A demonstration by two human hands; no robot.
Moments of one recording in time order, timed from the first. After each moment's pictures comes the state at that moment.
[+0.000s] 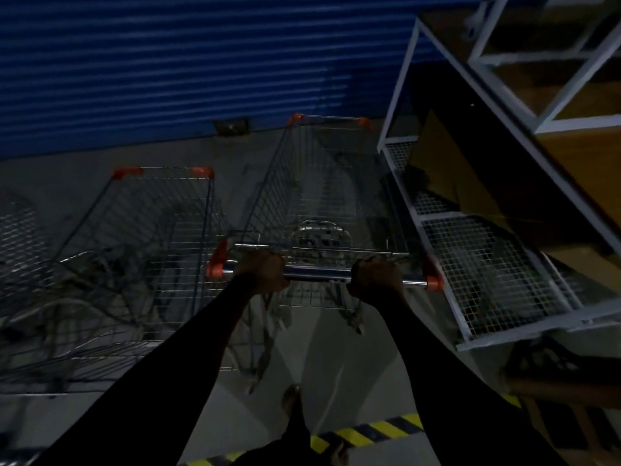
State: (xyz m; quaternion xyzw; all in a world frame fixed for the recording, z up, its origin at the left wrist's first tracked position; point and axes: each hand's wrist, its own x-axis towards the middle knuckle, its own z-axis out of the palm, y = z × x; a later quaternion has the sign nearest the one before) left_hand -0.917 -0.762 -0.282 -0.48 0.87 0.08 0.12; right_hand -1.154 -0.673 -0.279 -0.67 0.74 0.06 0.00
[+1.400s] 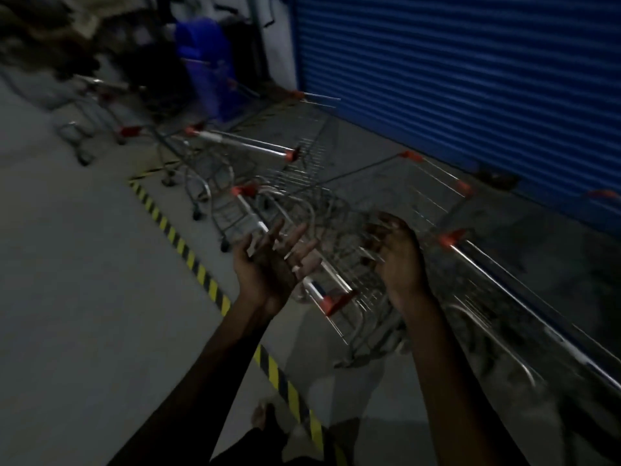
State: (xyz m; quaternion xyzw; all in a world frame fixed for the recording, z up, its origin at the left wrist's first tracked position) left_hand -0.724 -0.438 -0.145 -0.34 0.04 0.49 -0.81; right_hand -0.863 -0.587 -0.147 -0.44 0.30 -0.33 0.78
